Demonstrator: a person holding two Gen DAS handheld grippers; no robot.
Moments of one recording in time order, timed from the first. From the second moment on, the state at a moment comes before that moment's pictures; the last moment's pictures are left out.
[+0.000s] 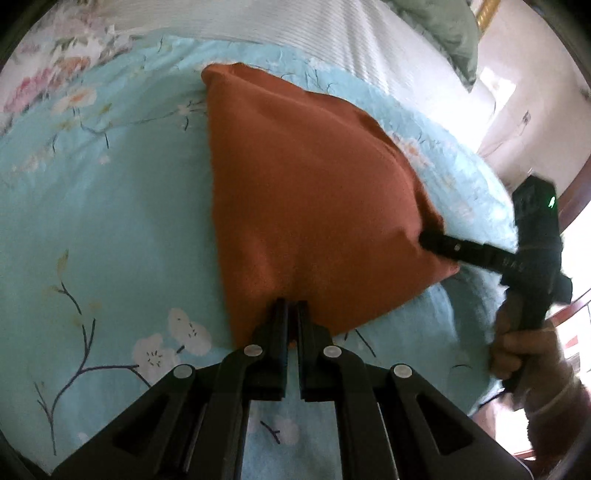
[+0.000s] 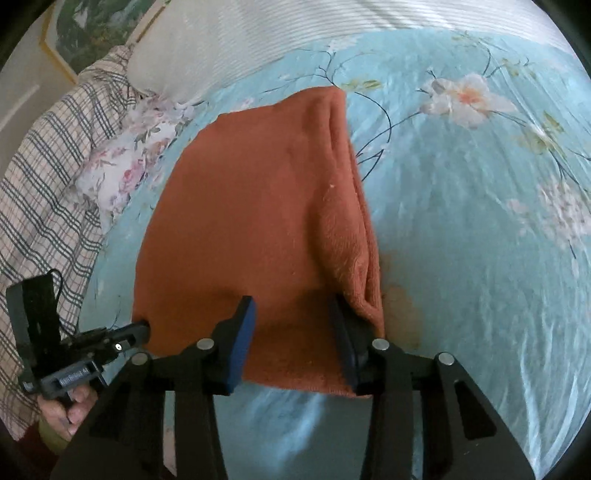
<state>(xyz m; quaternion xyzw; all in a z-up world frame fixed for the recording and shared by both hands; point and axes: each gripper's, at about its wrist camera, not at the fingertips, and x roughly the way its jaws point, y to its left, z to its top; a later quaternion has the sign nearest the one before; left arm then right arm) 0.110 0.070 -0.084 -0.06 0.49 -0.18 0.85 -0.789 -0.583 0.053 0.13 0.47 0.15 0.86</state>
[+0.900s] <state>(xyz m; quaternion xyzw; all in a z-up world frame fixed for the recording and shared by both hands) 0.047 0.089 -0.058 -0.06 0.48 -0.12 0.87 -0.865 -0.594 0.101 0.12 0.44 0.12 0.88</state>
